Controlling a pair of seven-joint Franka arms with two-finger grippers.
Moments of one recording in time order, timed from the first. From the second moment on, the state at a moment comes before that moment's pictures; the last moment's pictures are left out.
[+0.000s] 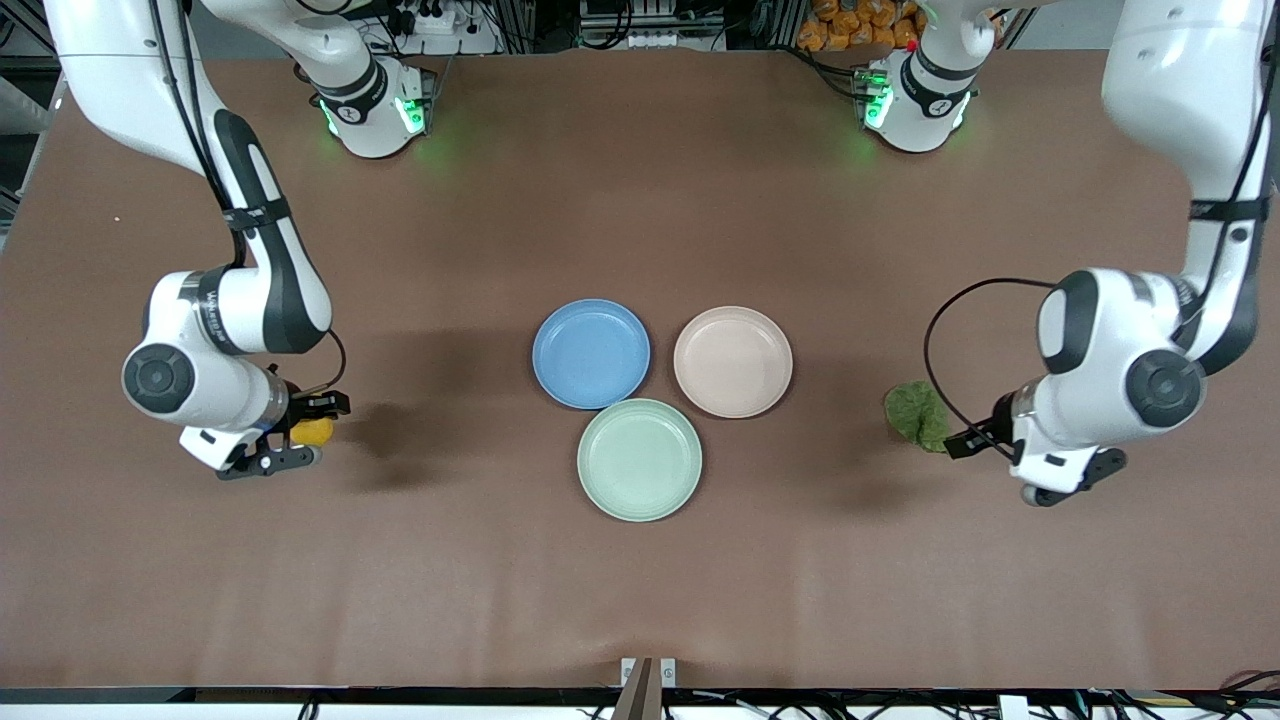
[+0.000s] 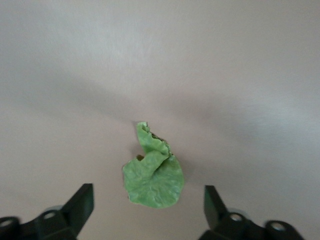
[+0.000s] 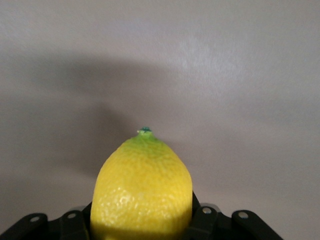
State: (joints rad) left arm 0.02 0.47 -0.15 -1.61 0.07 2.03 -0.57; right arm 0.17 0.48 -0.14 -1.87 0.00 2.23 -0.14
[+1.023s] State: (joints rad) left arm 0.02 0.20 -0.17 -1.54 0.08 1.76 -0.49; right arm 0.15 0.53 -0.14 -2.07 0.00 2.57 -0.14
